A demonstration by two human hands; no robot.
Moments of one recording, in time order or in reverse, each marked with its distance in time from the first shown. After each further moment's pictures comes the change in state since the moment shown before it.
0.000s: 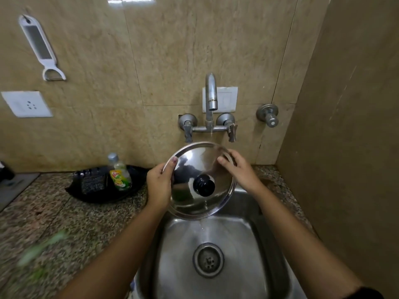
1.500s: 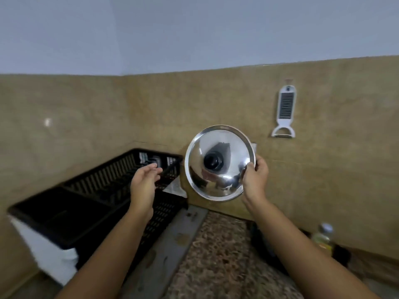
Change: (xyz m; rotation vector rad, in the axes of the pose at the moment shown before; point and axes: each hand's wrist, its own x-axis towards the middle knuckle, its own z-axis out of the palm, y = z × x) left_hand 0.202 0.078 -0.551 -0.005 0.511 -0.089; right_hand 0.130 -0.234 0.555 0.551 0.275 -0.074
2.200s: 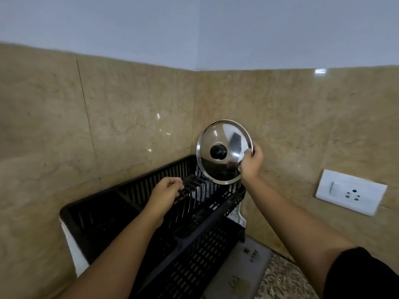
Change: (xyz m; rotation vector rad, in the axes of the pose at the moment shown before) left_hand 0.159 -0.027 -0.116 0.295 -0.069 -0.077; right_hand 0.056 0.103 0.289 -0.107 -0.218 -0.121
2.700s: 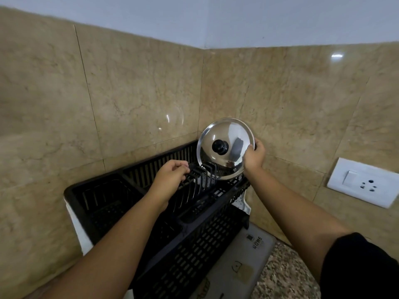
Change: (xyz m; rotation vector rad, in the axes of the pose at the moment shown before) left_hand 0.001 -0.004 0.000 -0.030 0.011 -0.003; right_hand 0.011 0.051 0.017 -0.096 -0.033 0.163
